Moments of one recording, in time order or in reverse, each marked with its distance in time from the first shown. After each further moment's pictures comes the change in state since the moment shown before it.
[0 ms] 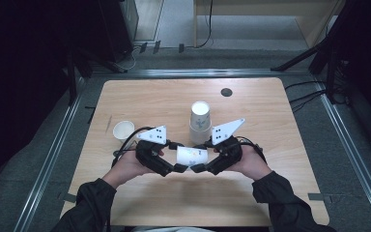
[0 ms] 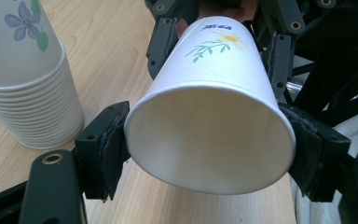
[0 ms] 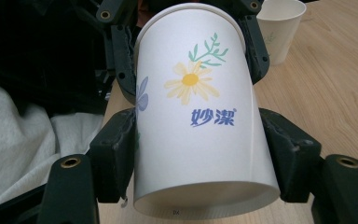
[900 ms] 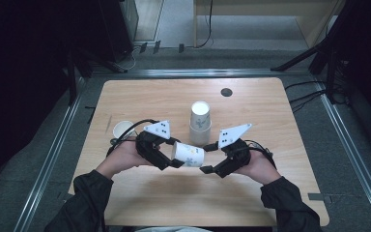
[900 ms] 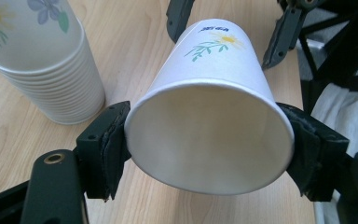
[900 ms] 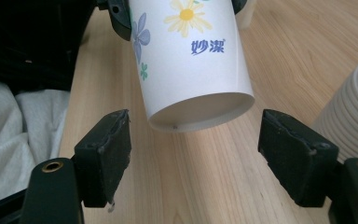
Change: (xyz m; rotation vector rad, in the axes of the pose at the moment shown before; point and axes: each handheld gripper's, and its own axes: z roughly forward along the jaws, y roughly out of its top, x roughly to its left) left arm 0.013 0.019 -0.003 0.203 0.044 0.061; right arm 0.004 -0.018 -0.014 0.088 -0.154 0.024
